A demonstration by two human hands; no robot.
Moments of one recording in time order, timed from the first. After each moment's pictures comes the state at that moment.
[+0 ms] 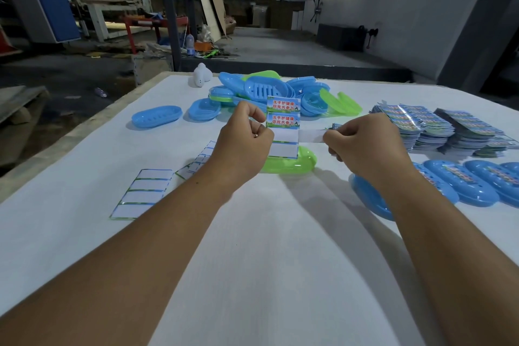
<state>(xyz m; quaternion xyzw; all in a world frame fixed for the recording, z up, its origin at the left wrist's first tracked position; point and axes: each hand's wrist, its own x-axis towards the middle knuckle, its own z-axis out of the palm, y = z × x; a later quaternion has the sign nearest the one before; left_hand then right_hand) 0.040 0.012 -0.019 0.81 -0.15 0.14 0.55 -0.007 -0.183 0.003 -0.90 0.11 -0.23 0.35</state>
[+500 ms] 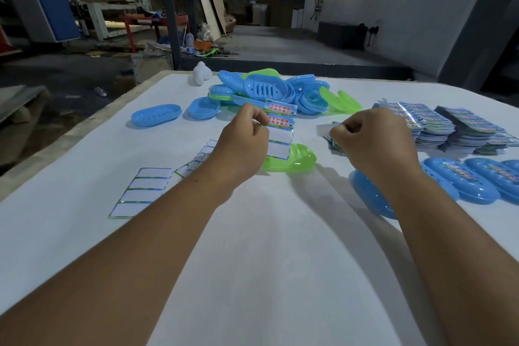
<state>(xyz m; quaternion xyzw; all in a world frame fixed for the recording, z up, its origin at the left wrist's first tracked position) 0.038 0.011 -0.019 0.83 -0.14 0.14 0.53 -0.004 -0.188 0.002 -0.92 0.13 -0.29 0.23</state>
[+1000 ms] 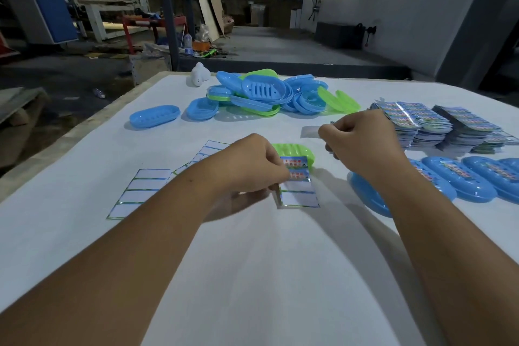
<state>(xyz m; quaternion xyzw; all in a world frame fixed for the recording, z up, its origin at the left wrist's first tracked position) 0.008 0.014 -0.004 0.87 -0.09 -0.15 0.47 -0.008 -0.179 0.003 -0.89 0.09 -0.24 0.37</state>
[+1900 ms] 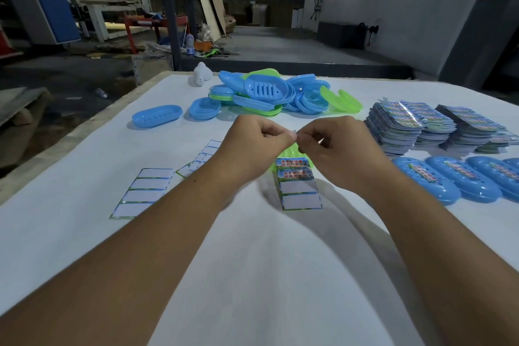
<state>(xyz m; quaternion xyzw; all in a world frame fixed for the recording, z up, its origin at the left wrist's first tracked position) 0.022 0.008 -0.008 0.82 -0.16 0.06 0.55 -0.010 -0.159 -0.007 -0.92 -0.08 -0.24 0.31</state>
